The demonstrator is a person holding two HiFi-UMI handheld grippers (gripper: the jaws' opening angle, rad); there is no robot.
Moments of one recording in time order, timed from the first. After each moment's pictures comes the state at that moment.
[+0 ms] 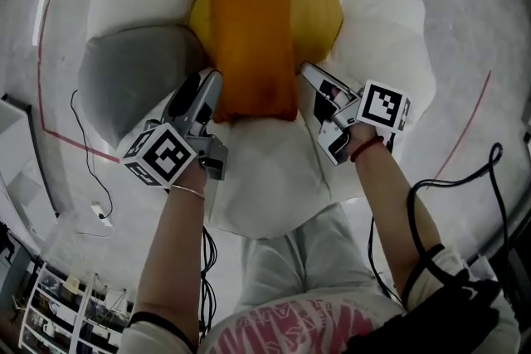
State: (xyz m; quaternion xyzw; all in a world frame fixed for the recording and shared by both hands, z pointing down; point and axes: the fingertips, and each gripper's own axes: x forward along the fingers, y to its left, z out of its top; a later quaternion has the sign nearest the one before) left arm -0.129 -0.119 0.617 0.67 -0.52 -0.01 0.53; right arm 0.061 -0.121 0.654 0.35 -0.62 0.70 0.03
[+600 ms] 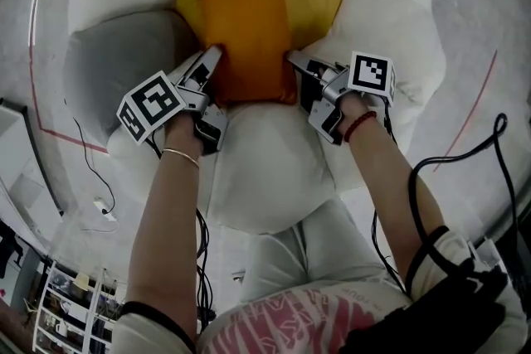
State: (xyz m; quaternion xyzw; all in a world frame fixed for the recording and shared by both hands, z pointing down) left arm -0.096 -0.108 0.692 0.55 -0.48 -0.01 0.69; right arm 0.061 -0.085 0.708 0.33 -0.51 0.80 0.01
